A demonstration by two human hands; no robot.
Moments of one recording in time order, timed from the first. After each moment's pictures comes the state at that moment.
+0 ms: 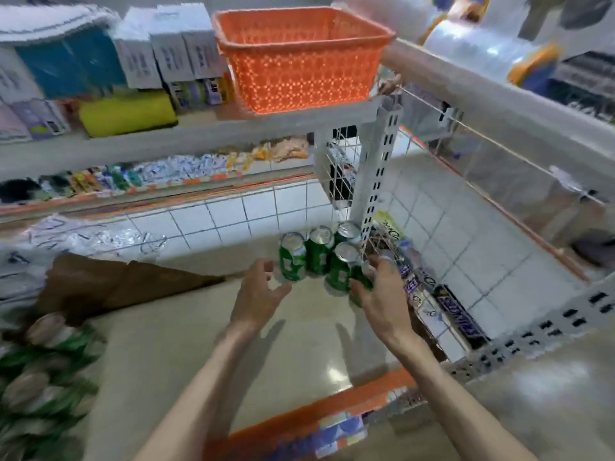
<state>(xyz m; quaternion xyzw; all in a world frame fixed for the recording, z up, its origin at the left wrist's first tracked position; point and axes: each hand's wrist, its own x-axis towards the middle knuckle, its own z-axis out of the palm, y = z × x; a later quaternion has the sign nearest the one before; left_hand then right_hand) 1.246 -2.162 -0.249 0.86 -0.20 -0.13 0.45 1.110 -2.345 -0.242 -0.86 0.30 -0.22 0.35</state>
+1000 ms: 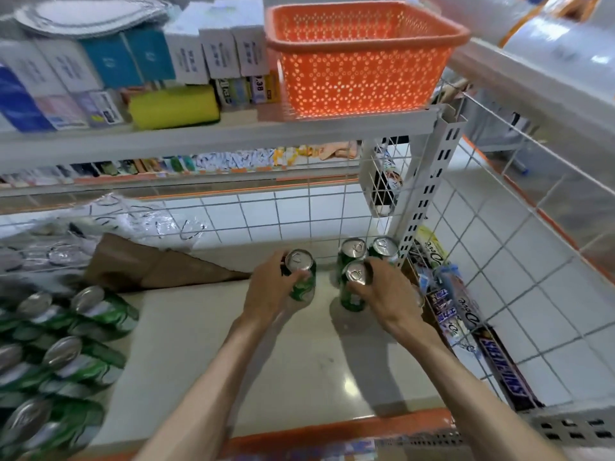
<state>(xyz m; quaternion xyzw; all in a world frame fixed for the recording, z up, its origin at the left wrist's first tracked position) 1.277 -2.168 -0.248 0.89 -0.15 -0.07 0.43 1.175 -2.360 -0.234 -0.93 0.21 -0.07 0.28</state>
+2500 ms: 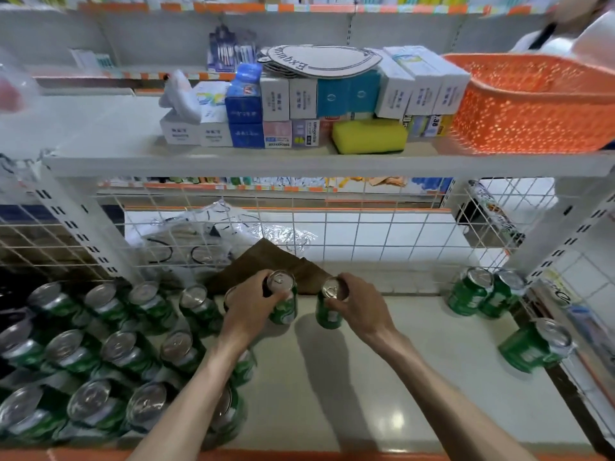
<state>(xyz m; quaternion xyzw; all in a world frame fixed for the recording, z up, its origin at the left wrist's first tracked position) 1.338 -1.889 -0.223 0.89 -0.11 -0.03 0.44 1.281 -2.102 -0.222 -0.94 0.10 -0.07 0.32</state>
